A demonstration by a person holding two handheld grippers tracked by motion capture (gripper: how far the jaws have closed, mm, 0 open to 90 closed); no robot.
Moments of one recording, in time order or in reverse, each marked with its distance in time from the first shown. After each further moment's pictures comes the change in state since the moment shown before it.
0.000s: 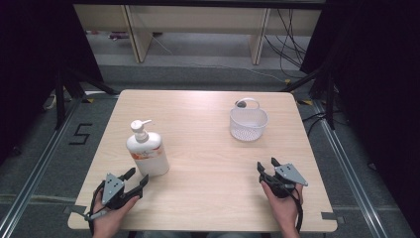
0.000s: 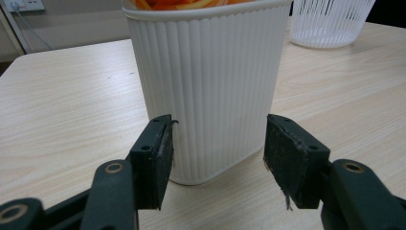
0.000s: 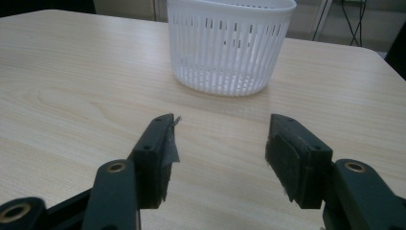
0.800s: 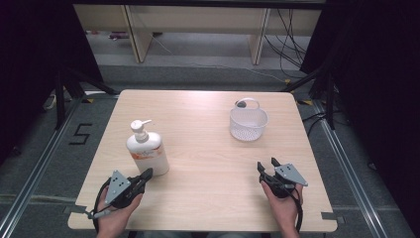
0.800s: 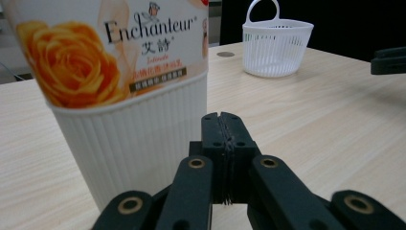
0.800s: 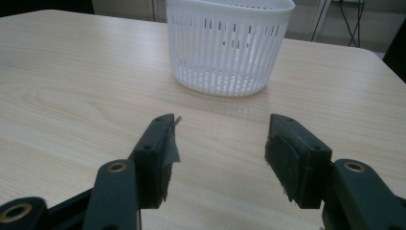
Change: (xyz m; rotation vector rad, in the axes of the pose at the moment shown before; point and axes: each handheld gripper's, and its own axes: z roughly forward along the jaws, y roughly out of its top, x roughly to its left) left arm -0.026 0.036 -0.002 -0.053 -0.114 0.014; right arm 0.000 0.000 0.000 0.008 0.013 0.007
